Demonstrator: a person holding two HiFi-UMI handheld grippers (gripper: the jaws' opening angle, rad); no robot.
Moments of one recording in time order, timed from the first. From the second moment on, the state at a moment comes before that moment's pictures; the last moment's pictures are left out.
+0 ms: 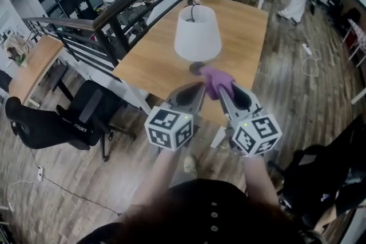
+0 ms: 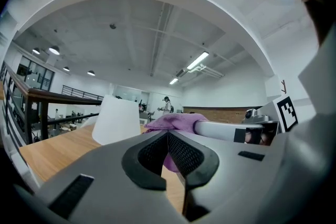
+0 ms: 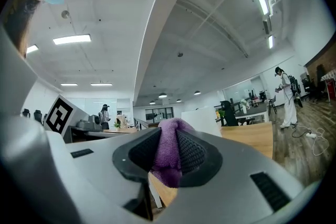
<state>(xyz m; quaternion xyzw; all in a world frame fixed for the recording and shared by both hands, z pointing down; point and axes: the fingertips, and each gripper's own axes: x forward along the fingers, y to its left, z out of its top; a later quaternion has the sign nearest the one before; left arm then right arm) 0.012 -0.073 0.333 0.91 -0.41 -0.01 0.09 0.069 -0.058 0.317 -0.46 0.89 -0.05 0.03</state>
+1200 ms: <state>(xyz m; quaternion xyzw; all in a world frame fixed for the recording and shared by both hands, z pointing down) -0.047 -0.212 0.335 0.91 -0.41 -0.01 0.09 -0.004 -0.198 0.318 -0.43 0.90 -0.04 0.01</state>
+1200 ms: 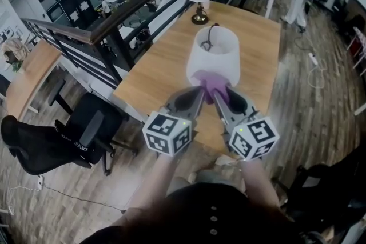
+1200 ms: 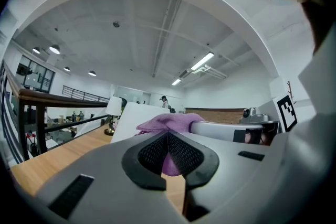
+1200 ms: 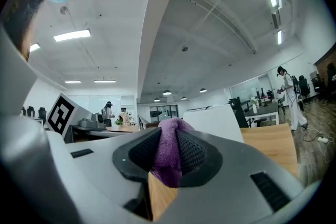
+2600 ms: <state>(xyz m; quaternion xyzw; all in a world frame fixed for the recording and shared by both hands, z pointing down) -0.113 -0.280 0.248 0.88 -0.47 -0.06 0.02 -0.074 -0.263 0.223 -0.35 0.93 0.02 0.09</state>
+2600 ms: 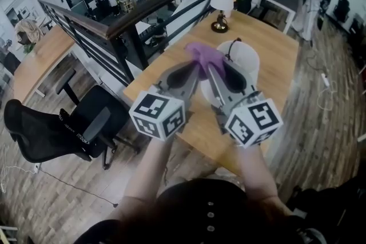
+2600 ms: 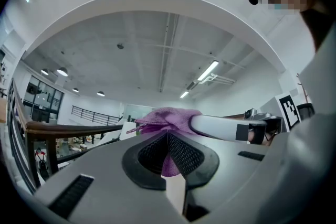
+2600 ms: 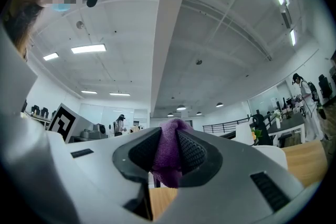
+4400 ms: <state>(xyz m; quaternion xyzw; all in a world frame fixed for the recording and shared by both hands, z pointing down) -0.109 -0.275 0.339 0.87 -0.47 -0.03 0.13 -0.068 -0.272 0.332 -0.41 0.91 -0.09 0.00</state>
